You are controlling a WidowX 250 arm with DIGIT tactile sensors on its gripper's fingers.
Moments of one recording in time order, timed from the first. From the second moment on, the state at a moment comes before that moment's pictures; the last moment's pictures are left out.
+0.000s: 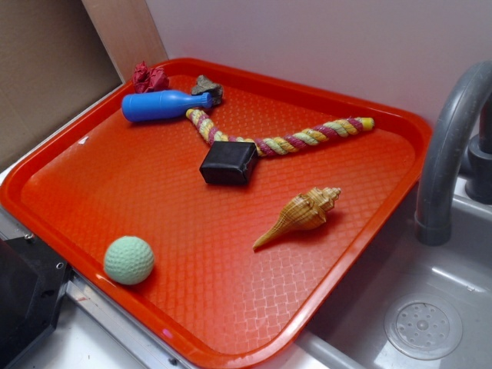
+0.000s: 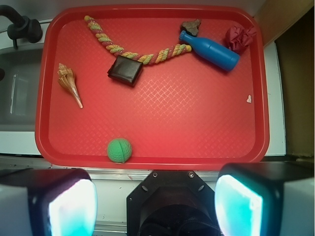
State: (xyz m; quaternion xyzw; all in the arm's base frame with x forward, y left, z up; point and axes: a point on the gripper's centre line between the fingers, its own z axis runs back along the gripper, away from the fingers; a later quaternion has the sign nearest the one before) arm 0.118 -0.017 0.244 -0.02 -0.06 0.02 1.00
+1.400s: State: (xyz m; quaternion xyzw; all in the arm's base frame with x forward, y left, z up) arm 0.123 -0.074 0.067 -0.09 -0.05 -0.03 0.99
